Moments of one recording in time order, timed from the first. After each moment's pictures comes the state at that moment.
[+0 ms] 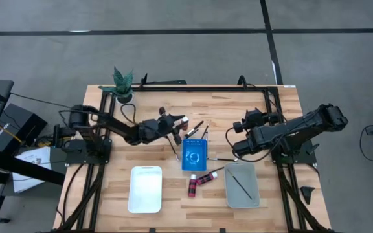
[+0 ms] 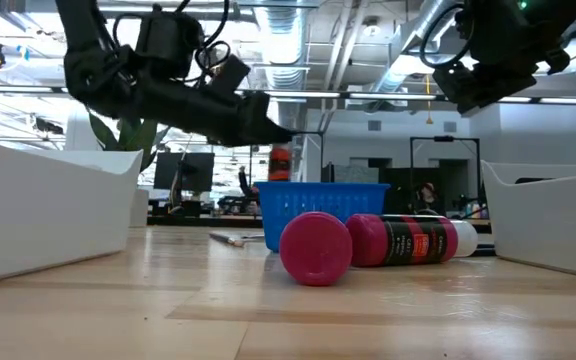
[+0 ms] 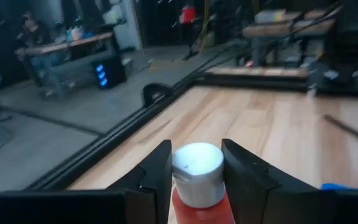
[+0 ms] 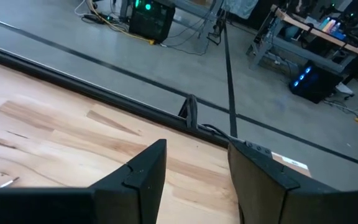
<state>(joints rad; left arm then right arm) 0.10 1.77 0.57 1.13 -0.46 0.10 0.21 1.39 0.93 -1.55 1.20 1.70</state>
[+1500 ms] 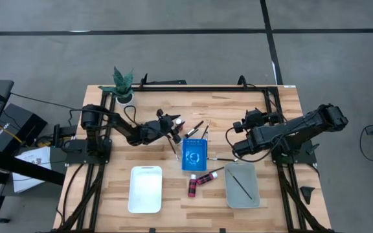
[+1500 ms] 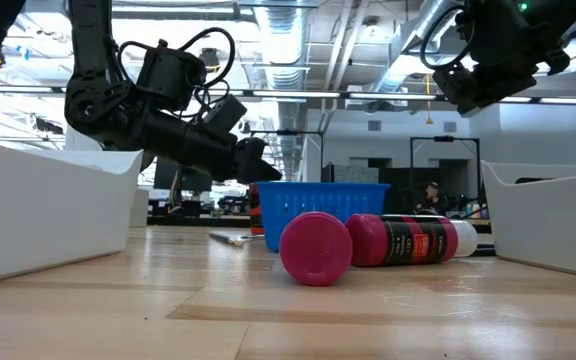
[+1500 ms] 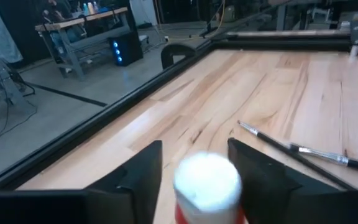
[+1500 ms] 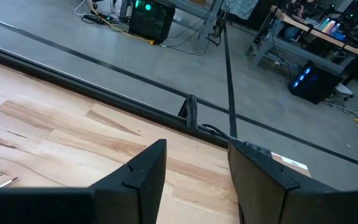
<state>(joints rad) 0.13 1.90 0.53 1.19 -0.51 0.06 0.21 1.39 0.93 -1.55 1.20 1.70</state>
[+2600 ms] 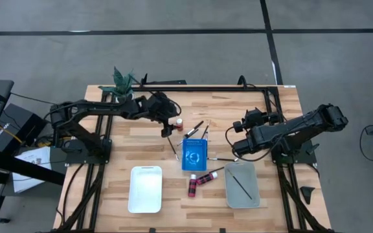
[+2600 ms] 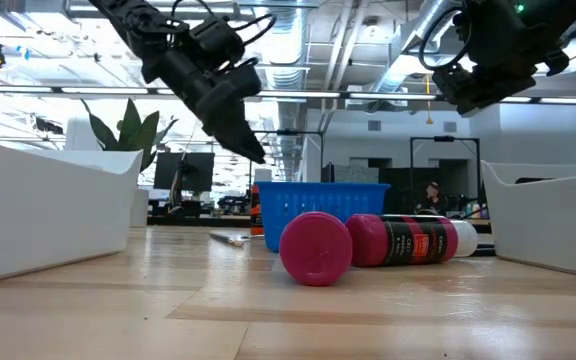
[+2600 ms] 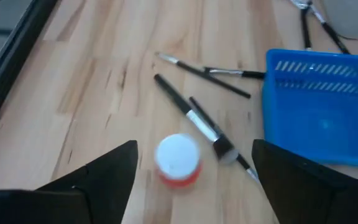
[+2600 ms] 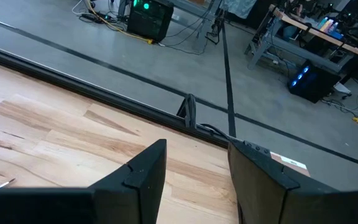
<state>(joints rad) 0.36 1.54 0.91 -0.11 0.17 0.23 0.21 1.39 0.93 -1.54 1.20 1.69</state>
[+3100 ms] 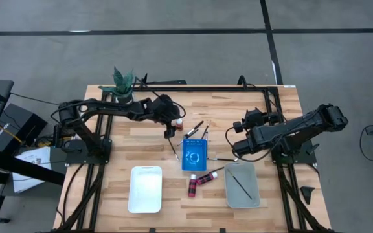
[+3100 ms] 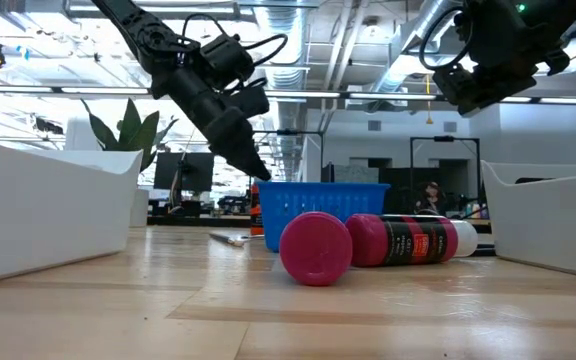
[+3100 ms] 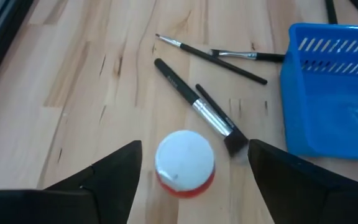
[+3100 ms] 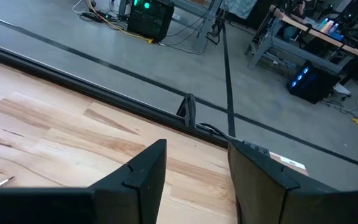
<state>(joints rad) 0.37 1.64 0.91 -0.06 0.14 0.25 0.21 1.39 0.93 -1.55 1.20 1.69</state>
